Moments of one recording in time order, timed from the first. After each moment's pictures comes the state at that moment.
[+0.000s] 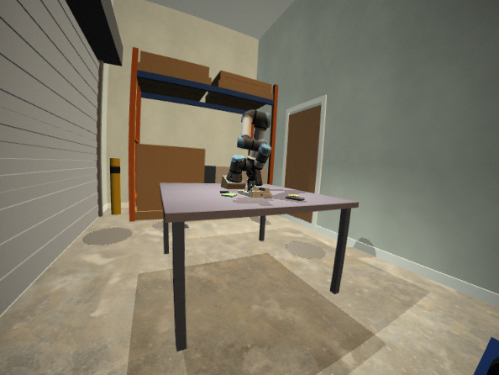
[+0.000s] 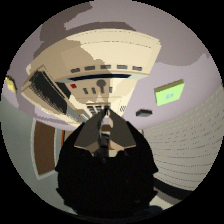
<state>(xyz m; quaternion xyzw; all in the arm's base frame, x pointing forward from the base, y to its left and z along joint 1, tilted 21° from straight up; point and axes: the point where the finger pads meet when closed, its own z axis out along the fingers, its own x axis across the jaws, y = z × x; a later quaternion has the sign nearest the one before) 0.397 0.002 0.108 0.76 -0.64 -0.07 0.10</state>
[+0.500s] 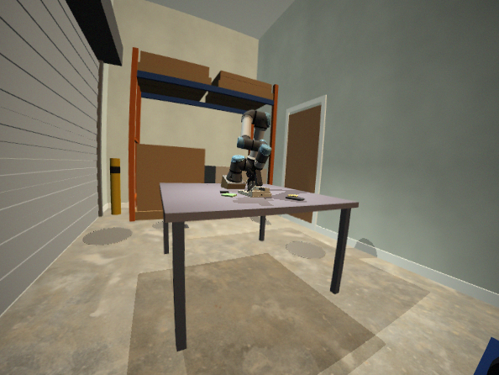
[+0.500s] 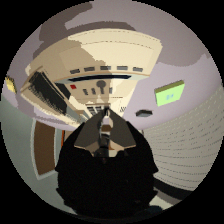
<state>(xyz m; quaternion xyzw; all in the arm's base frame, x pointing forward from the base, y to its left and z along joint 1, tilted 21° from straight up) 0.397 0.002 0.106 0.76 -0.64 -0.07 0.10</state>
